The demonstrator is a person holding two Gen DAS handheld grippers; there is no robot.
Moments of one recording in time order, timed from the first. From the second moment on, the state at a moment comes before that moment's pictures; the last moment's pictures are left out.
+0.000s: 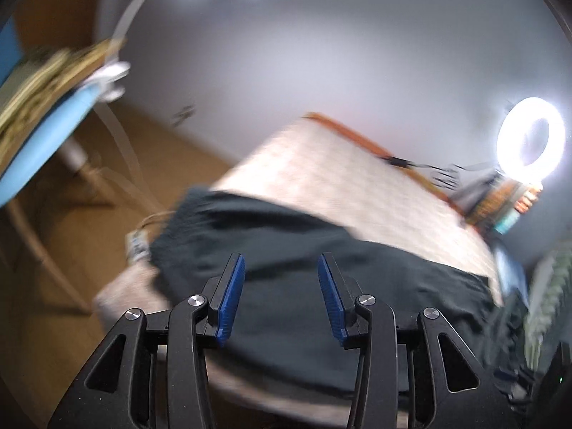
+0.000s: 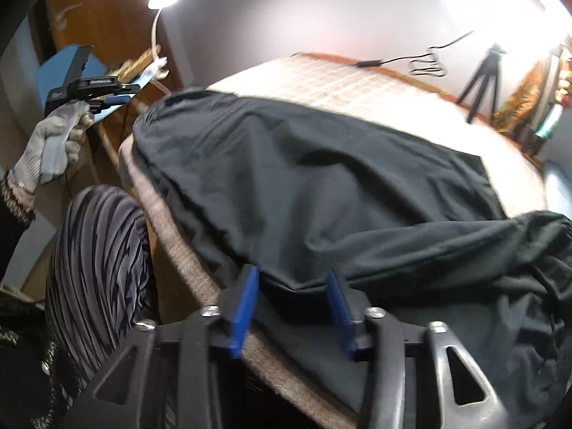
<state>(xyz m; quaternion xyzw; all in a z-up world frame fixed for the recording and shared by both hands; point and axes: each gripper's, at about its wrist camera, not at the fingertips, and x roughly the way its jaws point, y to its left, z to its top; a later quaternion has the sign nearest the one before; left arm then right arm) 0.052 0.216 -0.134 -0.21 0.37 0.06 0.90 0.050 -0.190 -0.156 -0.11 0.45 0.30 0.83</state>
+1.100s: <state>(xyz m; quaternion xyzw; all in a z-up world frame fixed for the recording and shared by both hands) 0.216 -0.240 -0.146 -0.04 0.50 -0.35 0.79 0.060 -0.427 -0.116 0.01 0.42 -0.07 0.90</state>
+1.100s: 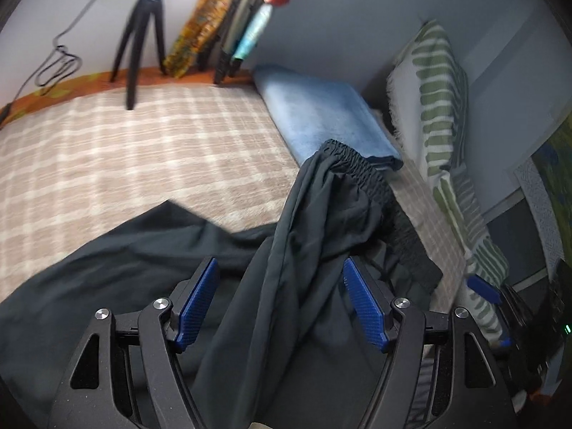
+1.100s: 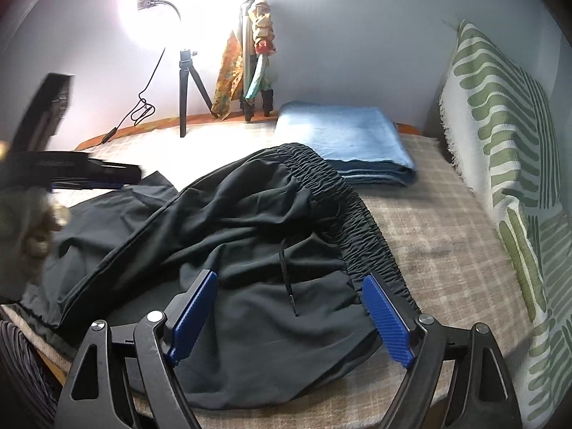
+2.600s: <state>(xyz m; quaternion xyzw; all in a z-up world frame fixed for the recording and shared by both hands) 0.115 -0.351 -0.166 0.10 0.43 -0.49 0.75 0.101 -0.567 -0.113 0.28 0.41 0.01 0.87</state>
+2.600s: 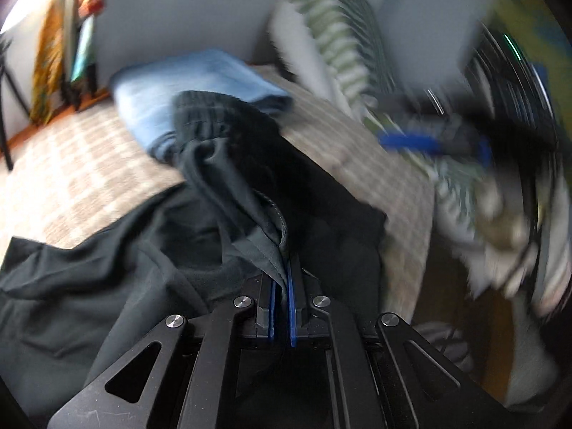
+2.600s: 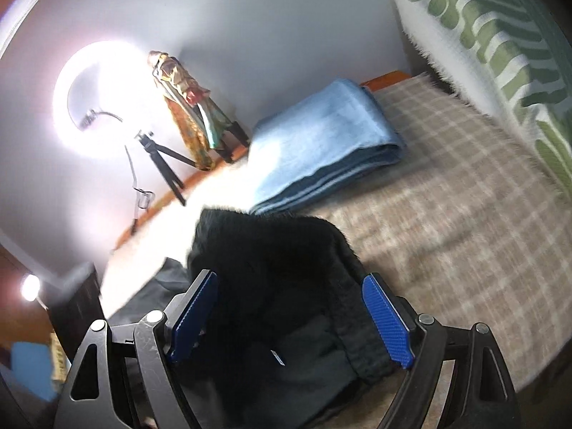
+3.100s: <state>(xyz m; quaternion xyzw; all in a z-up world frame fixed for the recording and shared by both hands) 0.037 -0.391 -0.193 0.23 0.38 -0.54 0.72 0.129 -0.598 -0.177 0.40 0.50 0.07 0.77</state>
